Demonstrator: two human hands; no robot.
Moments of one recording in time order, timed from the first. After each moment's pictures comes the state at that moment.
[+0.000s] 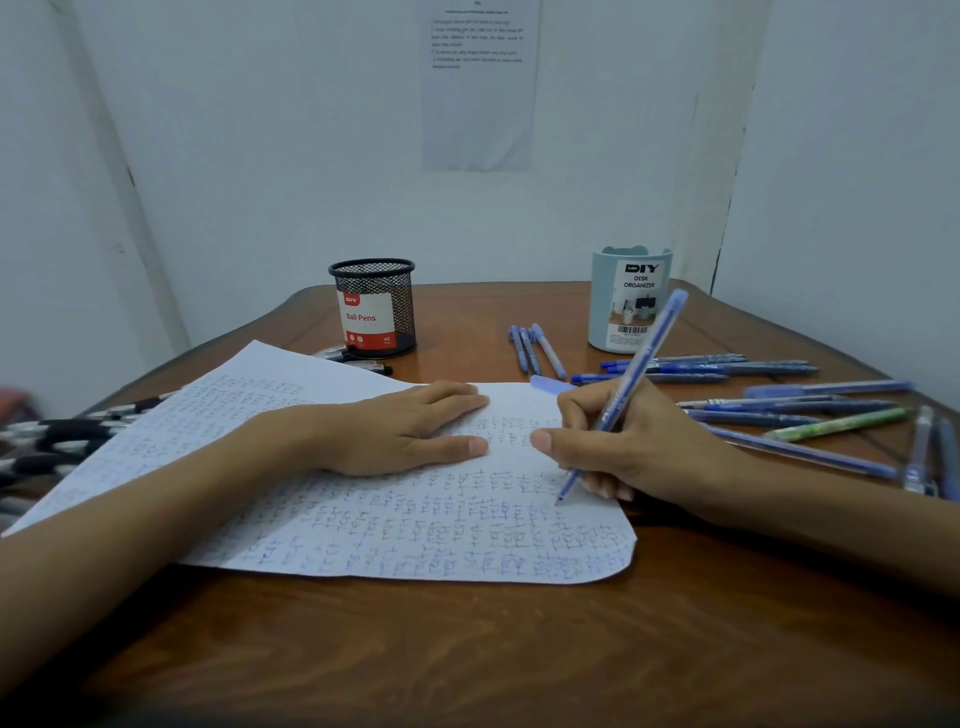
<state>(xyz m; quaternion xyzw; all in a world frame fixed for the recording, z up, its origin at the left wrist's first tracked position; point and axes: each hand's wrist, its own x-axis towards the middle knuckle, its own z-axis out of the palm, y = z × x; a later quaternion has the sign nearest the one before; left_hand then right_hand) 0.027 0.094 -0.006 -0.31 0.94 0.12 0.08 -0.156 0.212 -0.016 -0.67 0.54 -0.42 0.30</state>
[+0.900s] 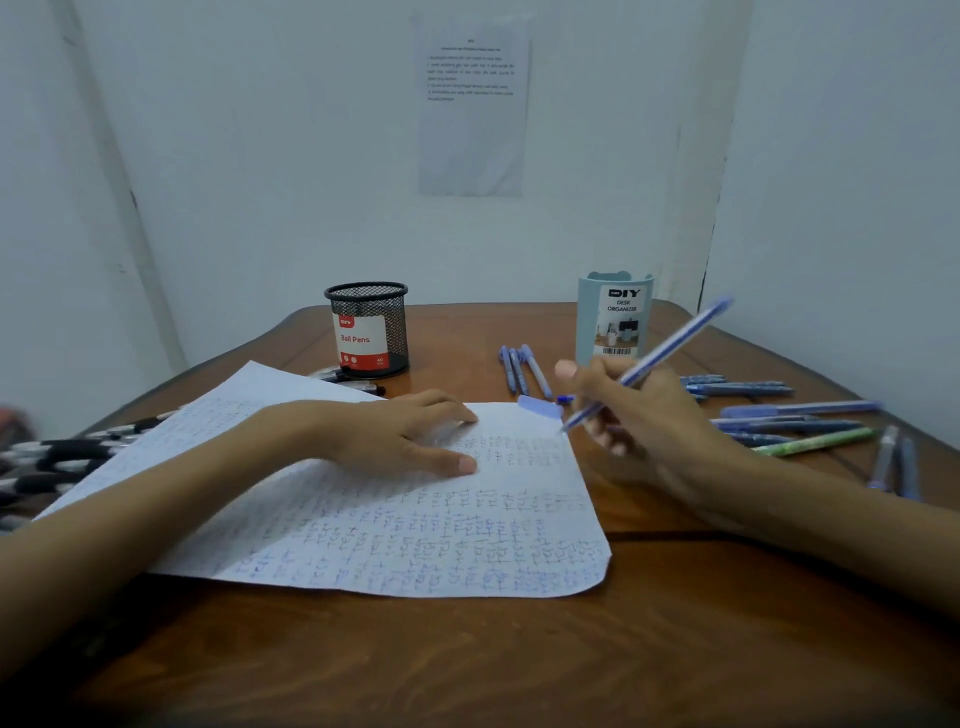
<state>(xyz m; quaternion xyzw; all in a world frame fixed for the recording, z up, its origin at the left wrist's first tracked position) 0.022 0.084 0.004 -0.31 0.94 0.12 0.08 -0.171 0.203 -0.005 -0.53 0.56 -0.57 0.27</state>
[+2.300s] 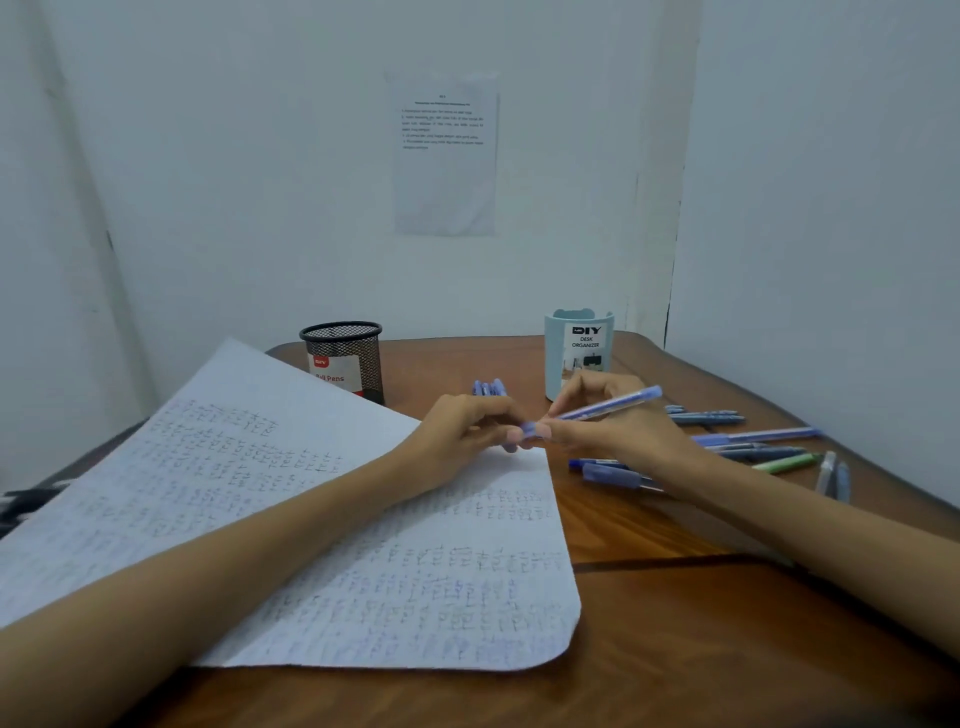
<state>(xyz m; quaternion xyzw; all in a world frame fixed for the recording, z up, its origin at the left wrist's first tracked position) -0.051 0.080 -0.019 -0.17 0.92 0.22 -0.29 -0.216 0.182 -0.005 -0.62 0.55 -0.52 0.21</state>
